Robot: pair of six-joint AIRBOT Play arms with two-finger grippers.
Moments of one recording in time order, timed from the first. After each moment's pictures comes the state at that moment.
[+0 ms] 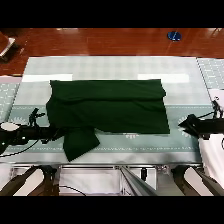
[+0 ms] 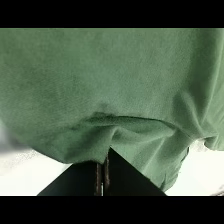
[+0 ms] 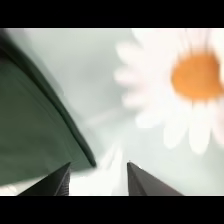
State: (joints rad) left arm 0.37 -1.03 0.30 0.86 -1.03 -1.28; right arm -0.56 -0.96 0.53 -1.11 1.23 1.45
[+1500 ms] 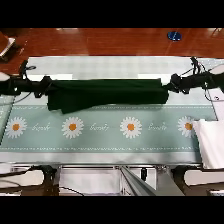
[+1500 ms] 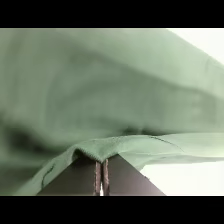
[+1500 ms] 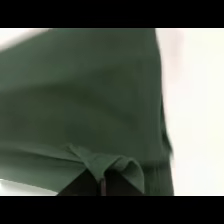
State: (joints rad) left arm 0.26 -1.49 1.12 0.77 -1.05 -1.34; right arm -0.24 -1.59 1.25 -0.87 1.09 1.35
